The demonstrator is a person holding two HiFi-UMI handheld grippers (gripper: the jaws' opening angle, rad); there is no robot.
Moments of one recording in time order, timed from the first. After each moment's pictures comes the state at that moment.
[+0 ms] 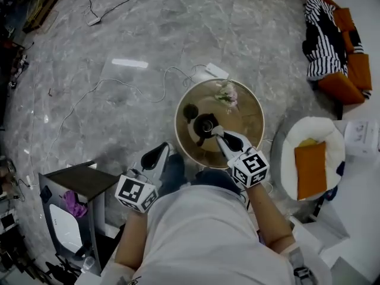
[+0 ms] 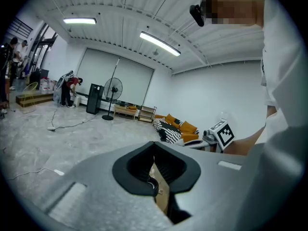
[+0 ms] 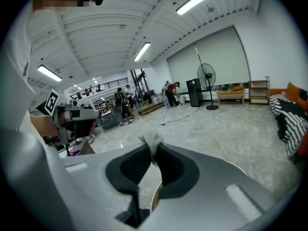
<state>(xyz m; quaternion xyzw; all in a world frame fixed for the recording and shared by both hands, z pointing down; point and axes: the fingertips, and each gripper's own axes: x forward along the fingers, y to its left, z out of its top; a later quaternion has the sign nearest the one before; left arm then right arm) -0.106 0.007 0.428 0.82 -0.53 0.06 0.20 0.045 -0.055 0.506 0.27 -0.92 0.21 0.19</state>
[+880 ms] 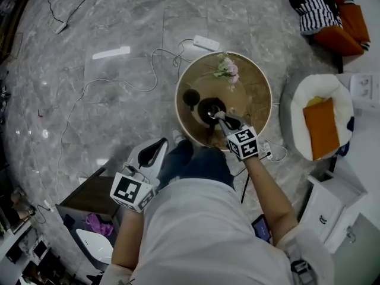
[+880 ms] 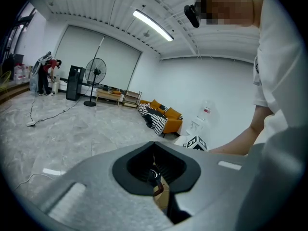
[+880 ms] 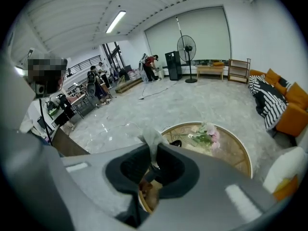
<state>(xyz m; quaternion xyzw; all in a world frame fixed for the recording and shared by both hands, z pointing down) -0.142 -0.050 0.477 0.87 -0.41 0.12 0.25 0.047 -0.078 0.695 0.36 -0.82 0.29 0.33</state>
